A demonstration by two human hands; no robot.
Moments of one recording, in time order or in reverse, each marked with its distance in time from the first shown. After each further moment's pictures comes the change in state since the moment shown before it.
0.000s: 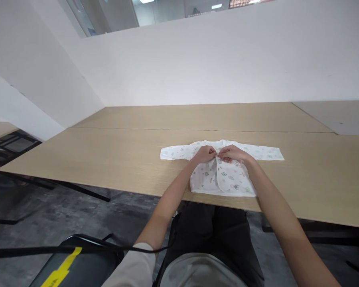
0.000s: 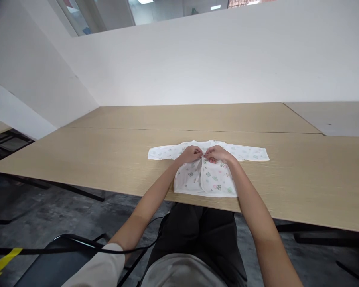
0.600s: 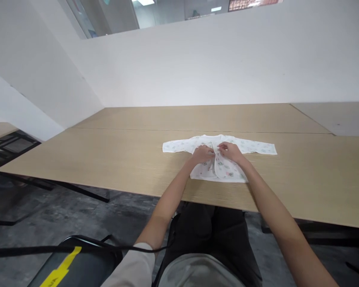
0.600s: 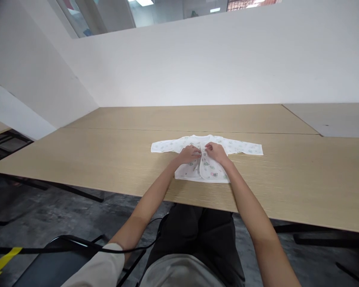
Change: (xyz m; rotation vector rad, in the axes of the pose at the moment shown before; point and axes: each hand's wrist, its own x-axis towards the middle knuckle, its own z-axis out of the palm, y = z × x) left_hand -0.001 0.000 -0.008 0.227 0.055 0.010; right_hand 0.020 0.011 0.002 -0.466 0.453 -0.254
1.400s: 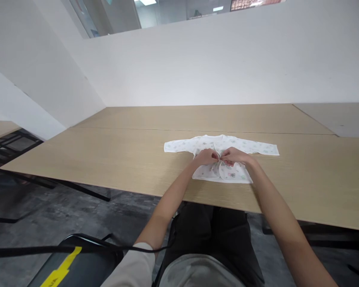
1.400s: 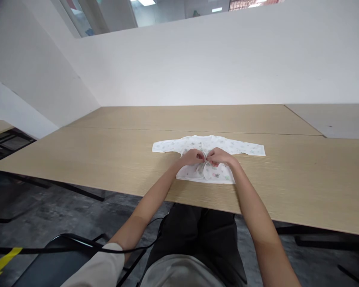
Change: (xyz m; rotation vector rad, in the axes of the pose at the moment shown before) left_hand -0.005 0.007 0.003 -0.172 -0.195 0.030; right_hand -0.014 -0.011 -0.022 0.200 -0.606 0.147
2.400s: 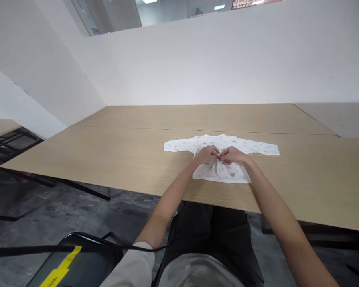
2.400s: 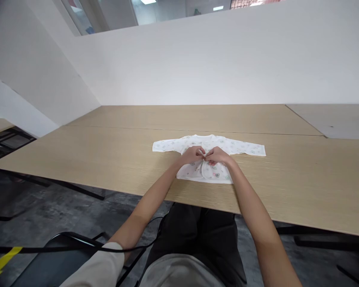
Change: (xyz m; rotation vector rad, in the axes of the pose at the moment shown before) left_hand 0.003 -0.007 0.004 -0.184 0.116 0.003; right_hand 0.007 -0.002 0.010 0.210 0.149 0.110
